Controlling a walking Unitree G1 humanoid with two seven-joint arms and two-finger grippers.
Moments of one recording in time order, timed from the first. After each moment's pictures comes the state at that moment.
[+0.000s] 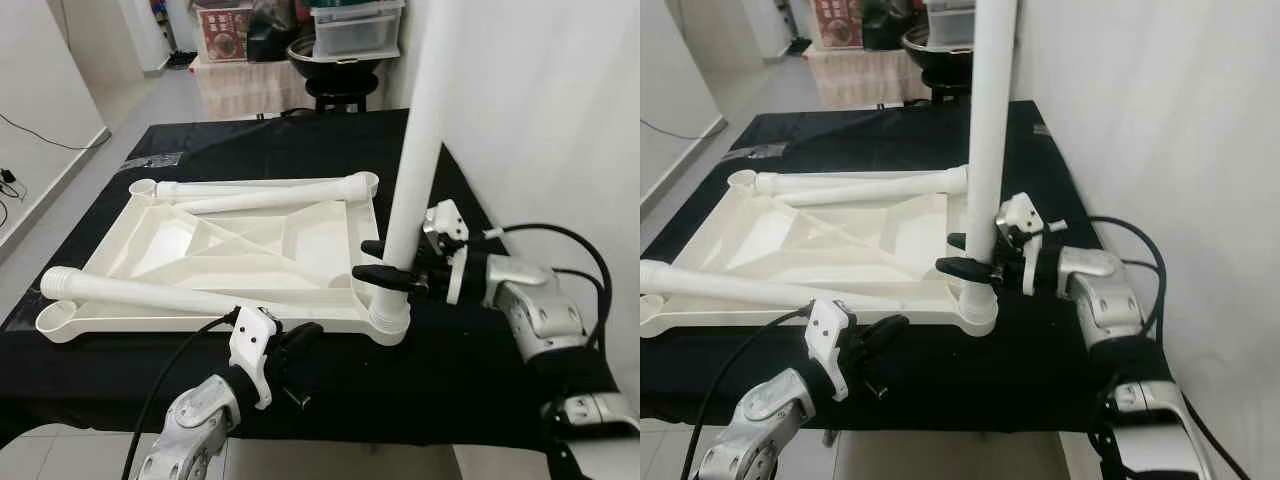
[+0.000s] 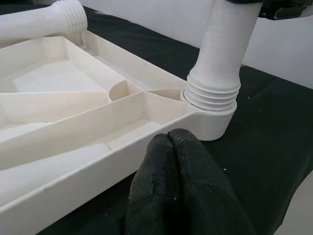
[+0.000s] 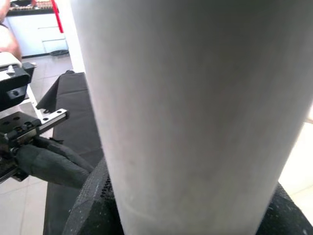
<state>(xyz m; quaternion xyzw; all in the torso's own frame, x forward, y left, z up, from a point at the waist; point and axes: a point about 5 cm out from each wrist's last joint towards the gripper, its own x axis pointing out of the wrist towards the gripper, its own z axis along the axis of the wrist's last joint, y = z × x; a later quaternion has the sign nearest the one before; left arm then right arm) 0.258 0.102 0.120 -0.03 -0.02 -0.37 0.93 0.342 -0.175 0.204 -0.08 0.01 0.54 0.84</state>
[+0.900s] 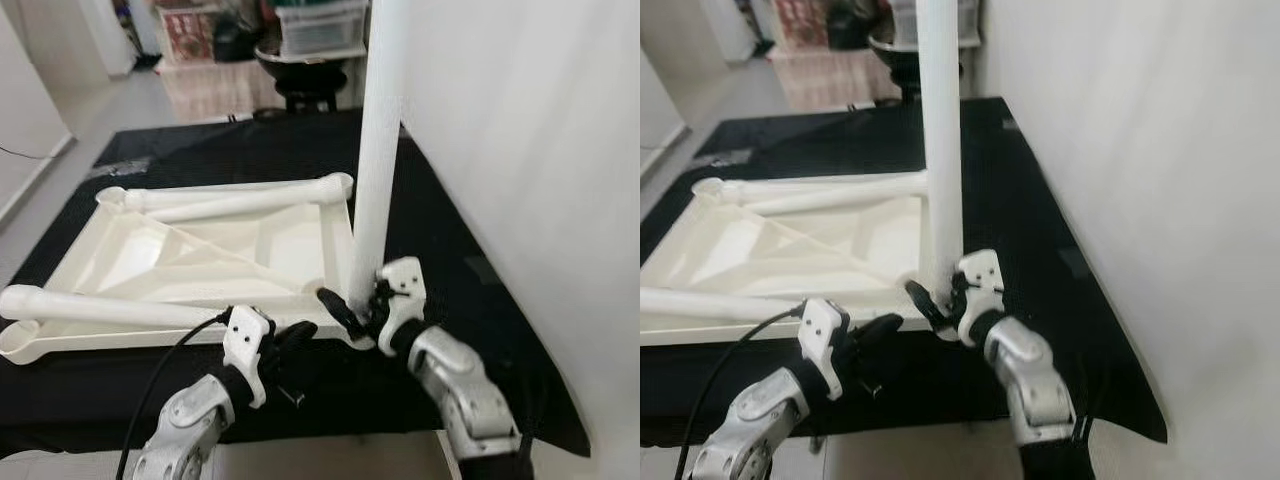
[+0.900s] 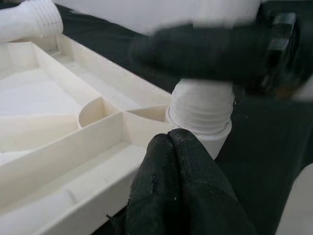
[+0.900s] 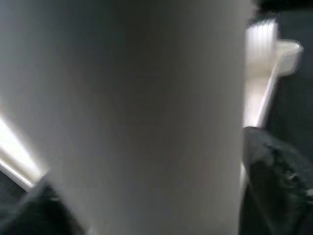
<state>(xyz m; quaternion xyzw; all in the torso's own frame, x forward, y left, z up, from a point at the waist) 0.261 0.105 0.124 -0.03 -0.02 -0.37 0.93 0.312 -0.113 0.164 0.01 0.00 0.32 0.95</state>
